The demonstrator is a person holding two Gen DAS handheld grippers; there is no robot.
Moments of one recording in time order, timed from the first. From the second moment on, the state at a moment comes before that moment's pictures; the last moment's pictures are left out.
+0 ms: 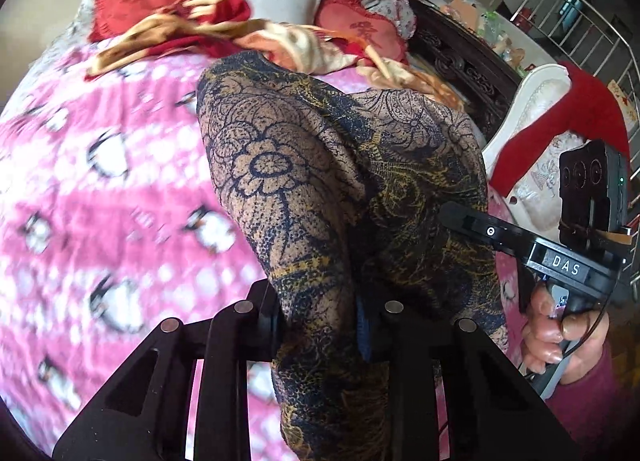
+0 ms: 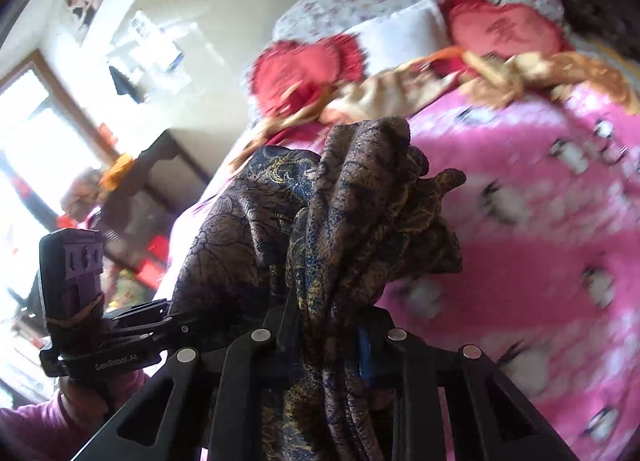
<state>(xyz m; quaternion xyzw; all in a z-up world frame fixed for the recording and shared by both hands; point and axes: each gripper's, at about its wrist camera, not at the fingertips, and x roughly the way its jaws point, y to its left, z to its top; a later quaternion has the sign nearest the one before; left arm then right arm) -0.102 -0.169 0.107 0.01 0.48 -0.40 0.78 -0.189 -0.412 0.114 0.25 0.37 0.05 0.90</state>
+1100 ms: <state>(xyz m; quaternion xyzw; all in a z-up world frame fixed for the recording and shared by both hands) -0.118 -0.122 0.046 0.06 0.48 -0.25 0.84 -0.153 -0.346 0.061 0.14 0.43 -0.03 0.89</state>
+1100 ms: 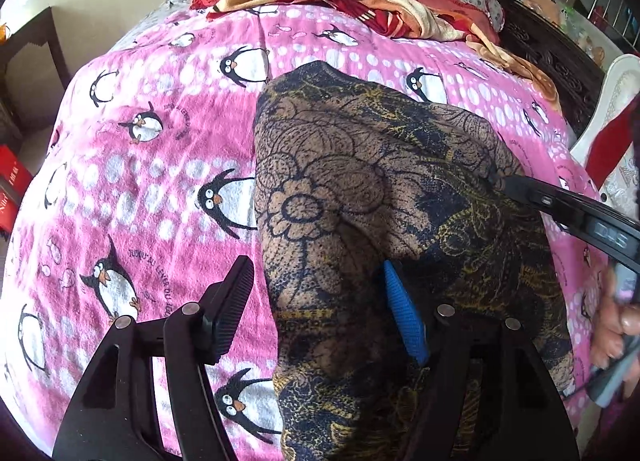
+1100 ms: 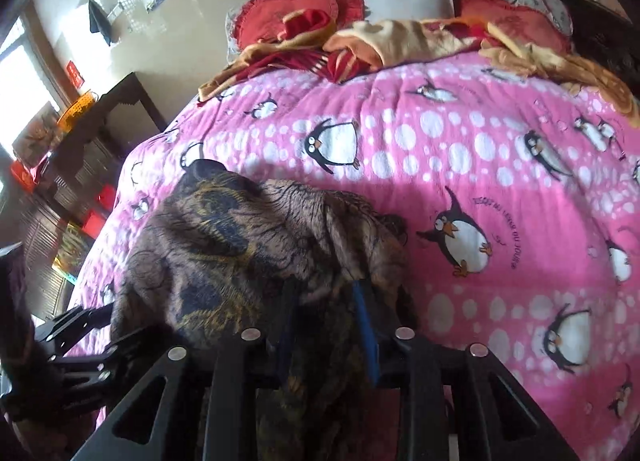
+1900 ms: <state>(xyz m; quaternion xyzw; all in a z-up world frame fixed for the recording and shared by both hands) -0.172 -0.087 0.108 0.08 0.40 -0.22 0.89 -0.233 -0.272 0.102 0.07 0.39 -0.08 0.92</state>
